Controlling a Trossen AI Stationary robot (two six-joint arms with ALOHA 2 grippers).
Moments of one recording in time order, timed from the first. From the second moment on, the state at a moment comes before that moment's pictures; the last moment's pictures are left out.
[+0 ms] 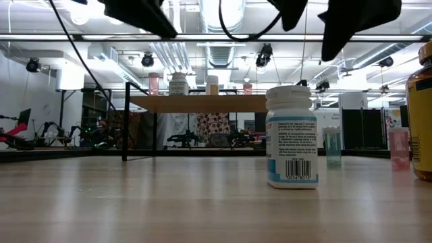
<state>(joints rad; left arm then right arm) -0.37 1.32 1.02 -0.41 -0.45 0.14 0.43 1.86 1.60 -0.99 0.01 1.42</state>
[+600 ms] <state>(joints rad) -0.39 1.12 0.85 -0.29 -0.53 0.08 0.41 1.96 1.60 -0.95 0.08 1.44</state>
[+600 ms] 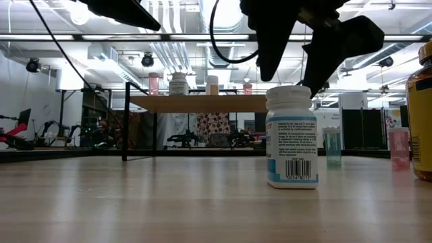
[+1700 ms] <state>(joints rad) -0.39 1.09 0.82 -0.24 -0.53 0.09 0.41 2.01 1.60 -0.91 0.03 1.29</state>
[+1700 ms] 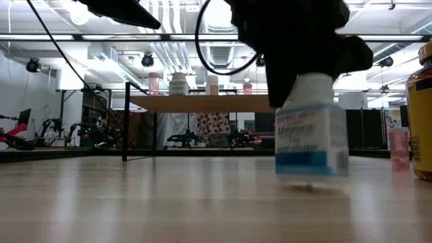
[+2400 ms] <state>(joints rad) -0.39 1.07 0.81 -0.03 -0.53 0.17 0.28 1.99 2.07 -1.41 0.03 0.29</state>
